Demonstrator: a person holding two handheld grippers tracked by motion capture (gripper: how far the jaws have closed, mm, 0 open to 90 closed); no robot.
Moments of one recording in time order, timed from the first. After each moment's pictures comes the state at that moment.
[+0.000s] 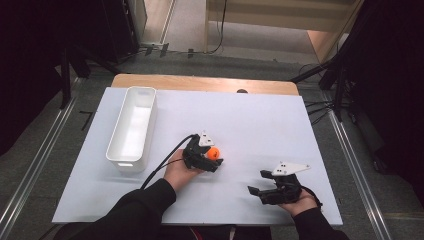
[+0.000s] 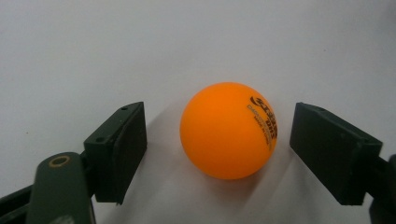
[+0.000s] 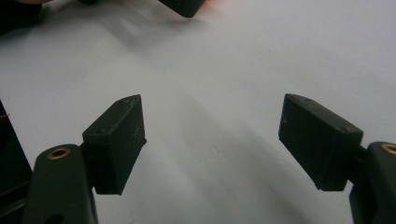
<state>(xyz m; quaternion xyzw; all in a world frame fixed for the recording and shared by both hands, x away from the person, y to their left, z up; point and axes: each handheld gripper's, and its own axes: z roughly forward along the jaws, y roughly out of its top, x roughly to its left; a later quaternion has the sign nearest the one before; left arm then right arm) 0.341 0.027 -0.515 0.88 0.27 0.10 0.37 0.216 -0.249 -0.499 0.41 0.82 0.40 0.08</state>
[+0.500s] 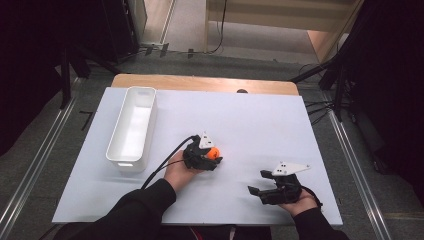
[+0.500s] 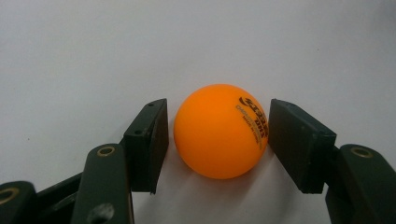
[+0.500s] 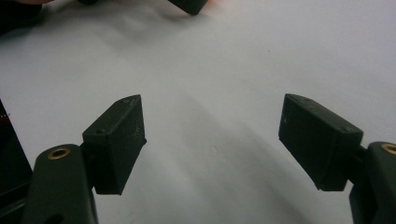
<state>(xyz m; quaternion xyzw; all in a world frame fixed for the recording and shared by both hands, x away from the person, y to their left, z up) 0.337 0.026 -0.514 0.88 0.25 0.12 0.38 0.215 -0.249 -0.499 0.41 0.82 0.40 0.08</state>
